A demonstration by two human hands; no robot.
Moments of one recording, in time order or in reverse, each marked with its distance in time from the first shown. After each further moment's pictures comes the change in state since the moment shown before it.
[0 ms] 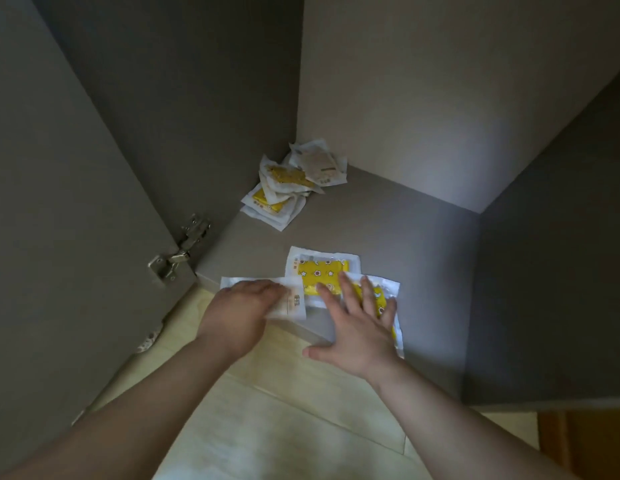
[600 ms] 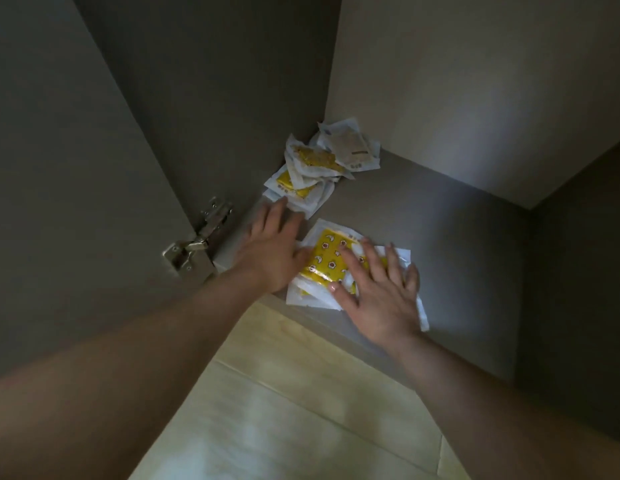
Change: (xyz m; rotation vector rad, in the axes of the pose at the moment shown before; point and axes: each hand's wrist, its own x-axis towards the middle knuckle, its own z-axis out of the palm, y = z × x) left_hand 0.073 -0.019 -0.010 -0.006 -0.164 -0.274; right_hand 0.051 -0.006 0.002 -0.036 0.203 0.020
